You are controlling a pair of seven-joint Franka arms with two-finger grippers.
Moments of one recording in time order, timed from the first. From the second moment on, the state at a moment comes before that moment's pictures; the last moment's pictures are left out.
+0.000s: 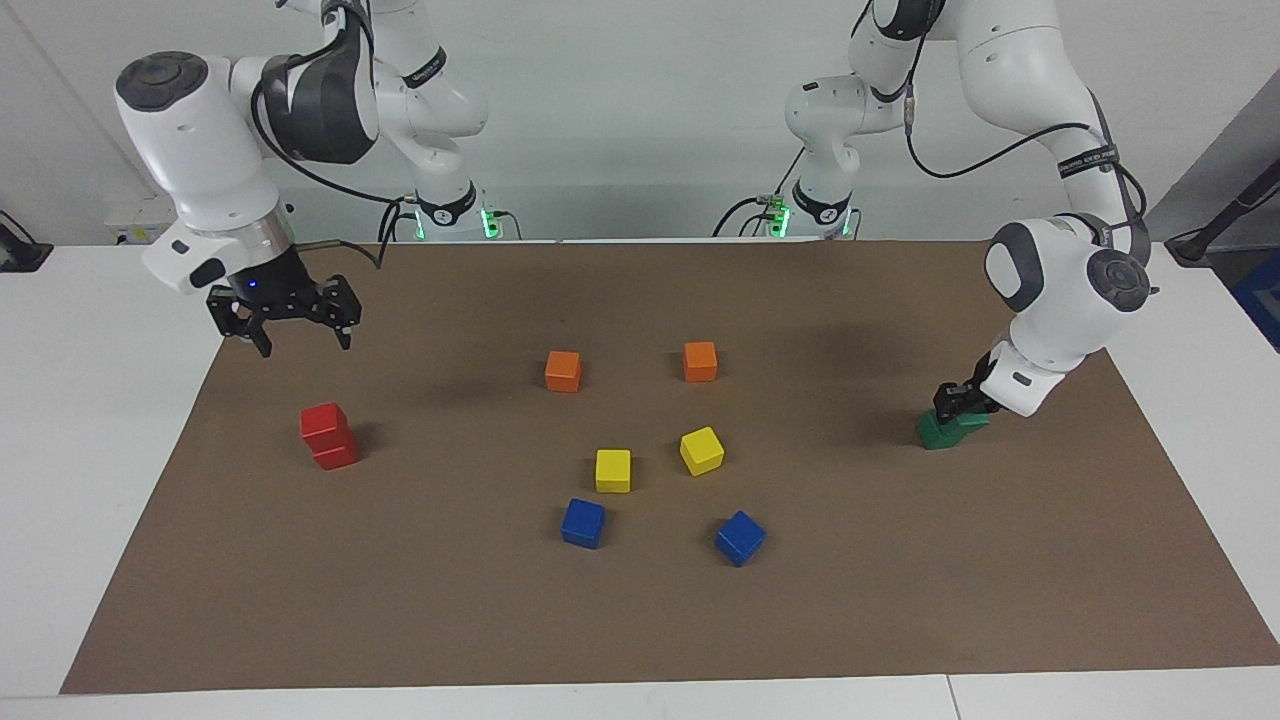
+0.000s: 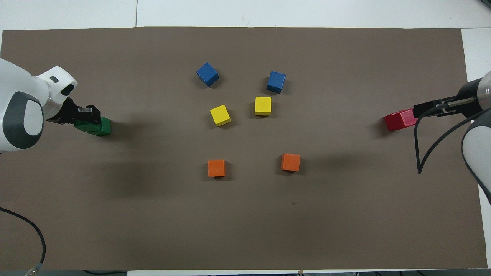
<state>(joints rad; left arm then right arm) 0.09 0.29 -0.05 -1.85 -0.01 2.06 0.04 -0.16 -0.03 0.12 -1.79 -0.02 1.83 -0.12</state>
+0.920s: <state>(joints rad) 0.09 0.27 -0.06 -1.88 -0.01 2.09 0.04 -0.01 -0.09 -0.03 -1.73 0.00 1.65 -0.07</state>
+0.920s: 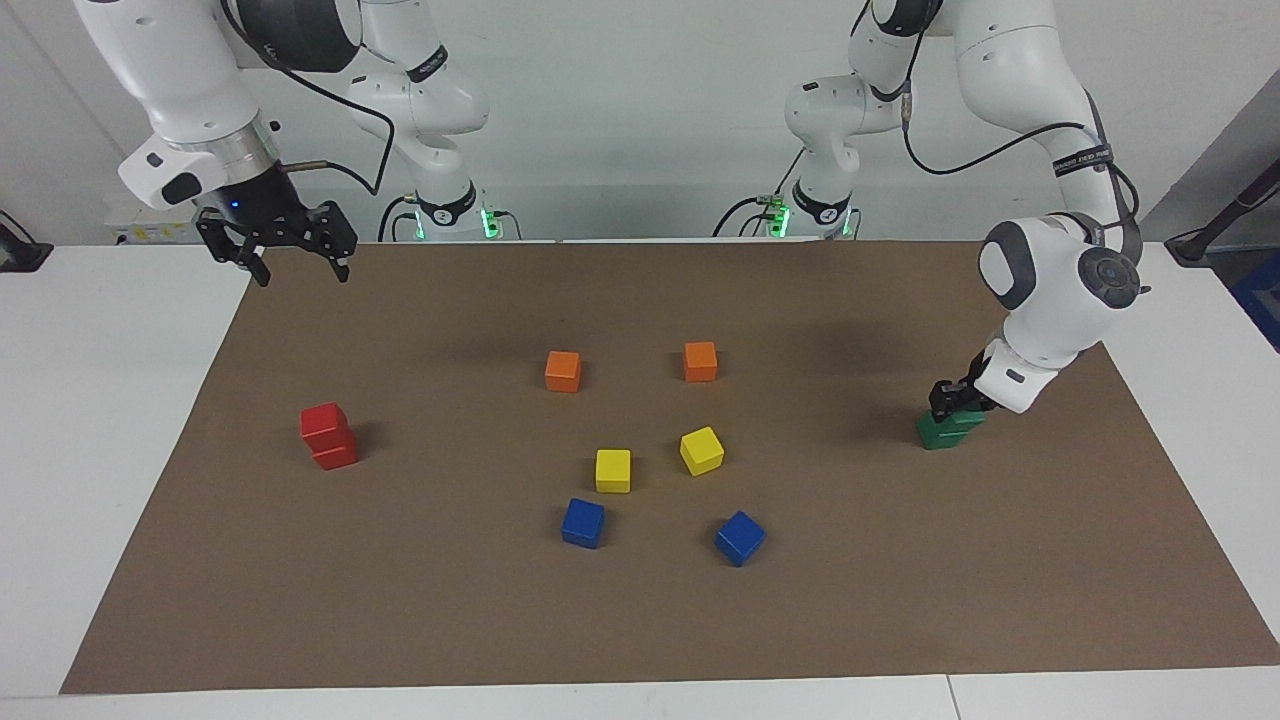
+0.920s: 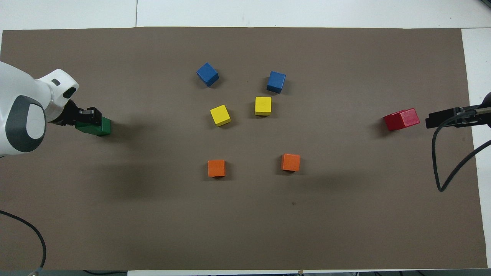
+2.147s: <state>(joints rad) 0.09 0.23 -0.05 -1.86 -0.01 2.06 0.04 0.00 -0.07 -0.03 -1.68 0.00 1.65 -0.07</state>
